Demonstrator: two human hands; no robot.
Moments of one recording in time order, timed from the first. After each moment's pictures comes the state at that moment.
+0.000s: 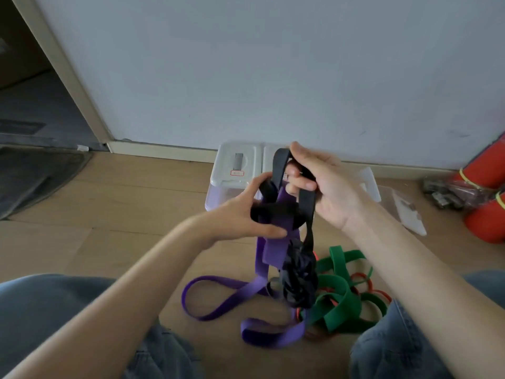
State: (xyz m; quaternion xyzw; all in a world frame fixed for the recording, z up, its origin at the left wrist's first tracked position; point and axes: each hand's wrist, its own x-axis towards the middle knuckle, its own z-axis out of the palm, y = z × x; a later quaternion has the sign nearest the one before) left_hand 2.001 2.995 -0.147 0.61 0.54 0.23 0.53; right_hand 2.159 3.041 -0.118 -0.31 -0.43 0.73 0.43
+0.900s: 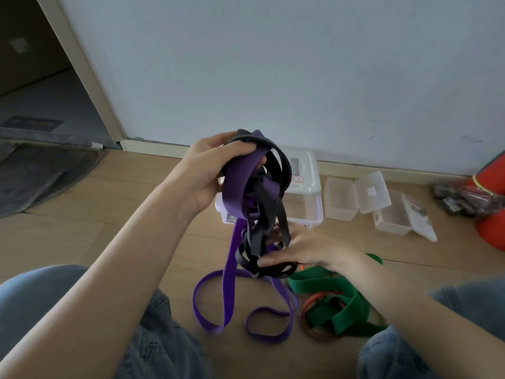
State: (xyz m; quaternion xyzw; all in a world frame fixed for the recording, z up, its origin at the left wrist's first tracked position) left_hand 1.963 3.003 -0.101 0.38 0.50 0.54 0.55; right_hand 2.155 3.014 -0.193 -0.40 -0.68 0.61 0.04
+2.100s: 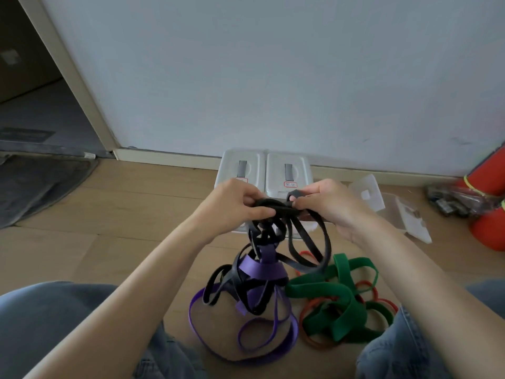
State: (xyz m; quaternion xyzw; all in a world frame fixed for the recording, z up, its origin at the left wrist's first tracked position) left_hand 1.991 3.000 -0.129 0.64 0.59 0.30 0.38; right_hand 2.179 3.054 -0.143 -0.55 -0.63 0.49 0.25
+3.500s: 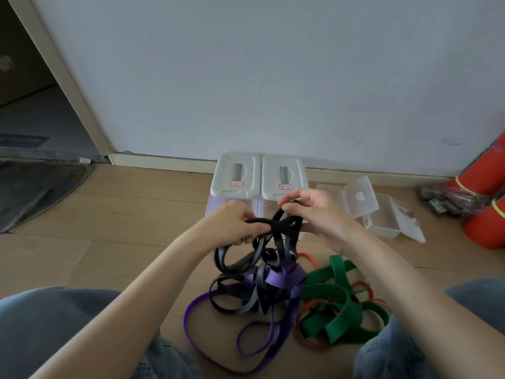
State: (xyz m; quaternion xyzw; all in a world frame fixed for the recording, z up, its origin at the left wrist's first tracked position) left_hand 1.999 2.999 -0.140 0.64 0.63 0.15 0.41; right_hand 2.176 3.037 -0.151 -0.49 -0.58 0.58 0.30
